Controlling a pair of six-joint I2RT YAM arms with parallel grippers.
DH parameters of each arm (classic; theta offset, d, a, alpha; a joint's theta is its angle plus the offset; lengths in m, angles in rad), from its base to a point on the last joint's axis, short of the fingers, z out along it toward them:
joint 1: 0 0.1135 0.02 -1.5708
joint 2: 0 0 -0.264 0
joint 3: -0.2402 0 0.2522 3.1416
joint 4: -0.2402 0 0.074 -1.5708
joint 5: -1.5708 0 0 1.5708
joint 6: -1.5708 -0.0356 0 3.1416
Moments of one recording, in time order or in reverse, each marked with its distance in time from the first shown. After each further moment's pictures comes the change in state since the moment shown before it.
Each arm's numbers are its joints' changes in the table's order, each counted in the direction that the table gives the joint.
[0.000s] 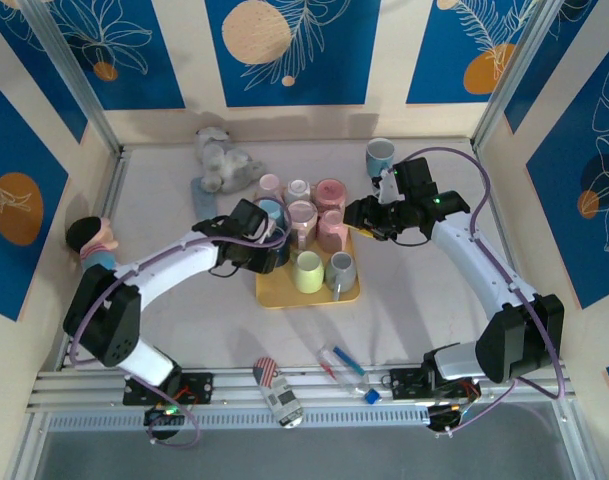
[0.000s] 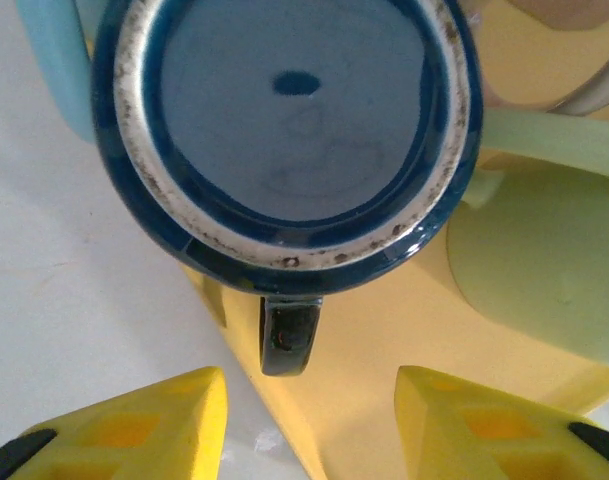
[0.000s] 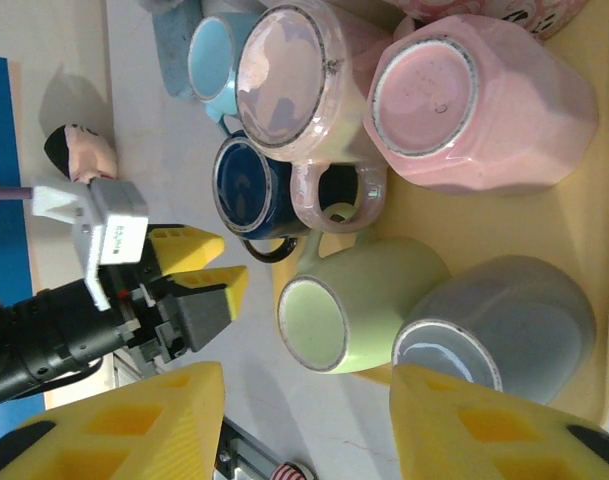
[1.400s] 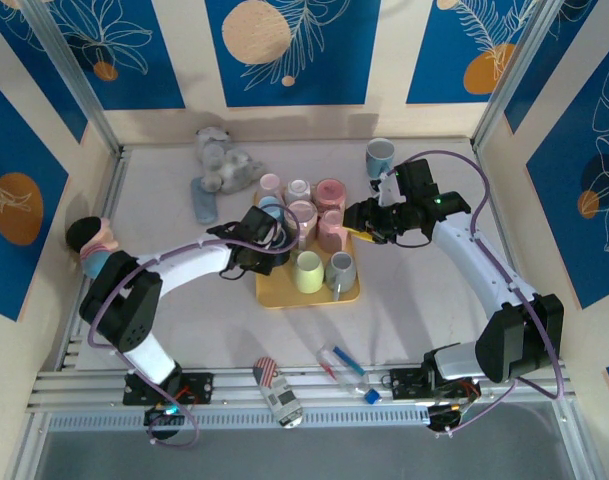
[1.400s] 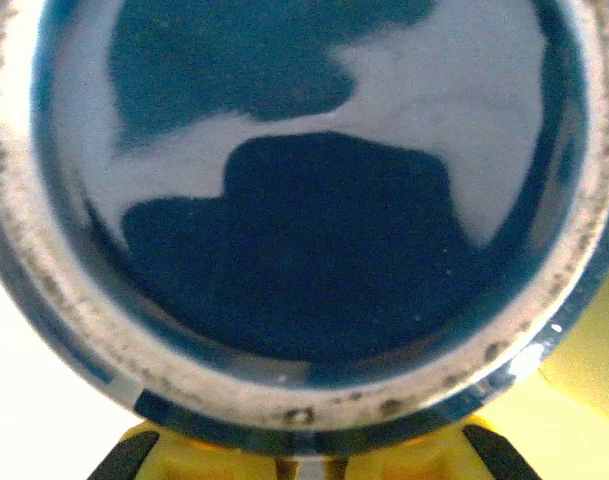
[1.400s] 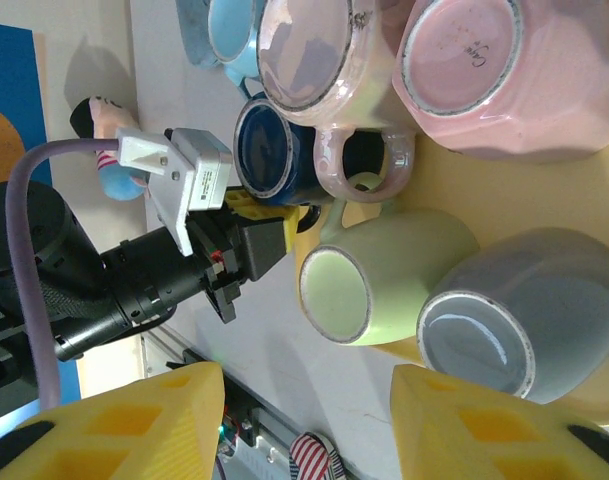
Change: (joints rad) left arm -0.020 0.094 0.041 0.144 0.075 -0.010; right arm -0.013 0.000 0.010 -0.023 0.084 0.010
